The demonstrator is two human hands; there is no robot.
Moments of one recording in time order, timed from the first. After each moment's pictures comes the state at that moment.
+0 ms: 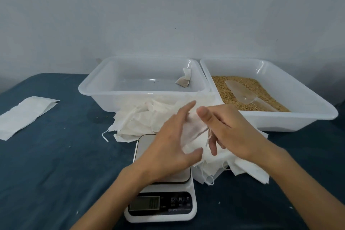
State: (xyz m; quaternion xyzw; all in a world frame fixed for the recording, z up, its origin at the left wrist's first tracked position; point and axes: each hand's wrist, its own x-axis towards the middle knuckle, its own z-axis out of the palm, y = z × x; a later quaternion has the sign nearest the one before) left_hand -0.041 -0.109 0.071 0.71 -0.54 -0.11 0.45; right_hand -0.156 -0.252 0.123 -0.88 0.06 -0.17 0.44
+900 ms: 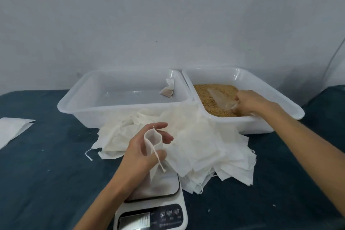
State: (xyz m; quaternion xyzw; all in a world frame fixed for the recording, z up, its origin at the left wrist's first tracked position) left_hand -0.018 -0.095 0.058 0.61 -0.42 -0.23 0.63; right_hand -0.147 -0.461 0.117 -0.90 0.43 0.02 0.02
